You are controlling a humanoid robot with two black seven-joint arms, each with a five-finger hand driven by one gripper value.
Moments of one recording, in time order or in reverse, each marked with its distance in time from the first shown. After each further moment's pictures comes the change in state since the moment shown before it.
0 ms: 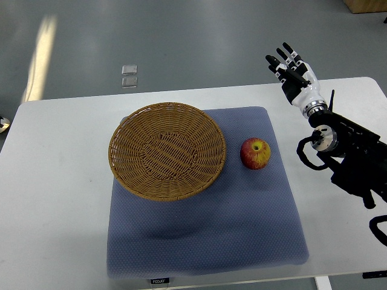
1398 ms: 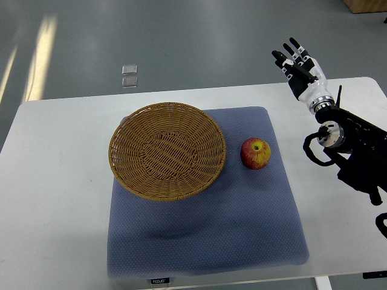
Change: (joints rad) left arm 0.001 0.000 0.000 0.000 -0.002 0.003 -0.002; right arm 0.008 -0.048 0.017 0.009 -0.005 0.001 -0.002
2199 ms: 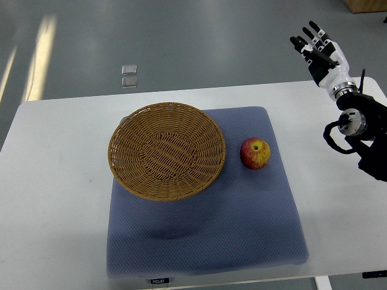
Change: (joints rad) left arm 0.000 0.000 0.000 0.000 0.000 0.000 0.000; right arm 0.053 -0.102 -0.009 0.007 -0.129 -0.001 -0.006
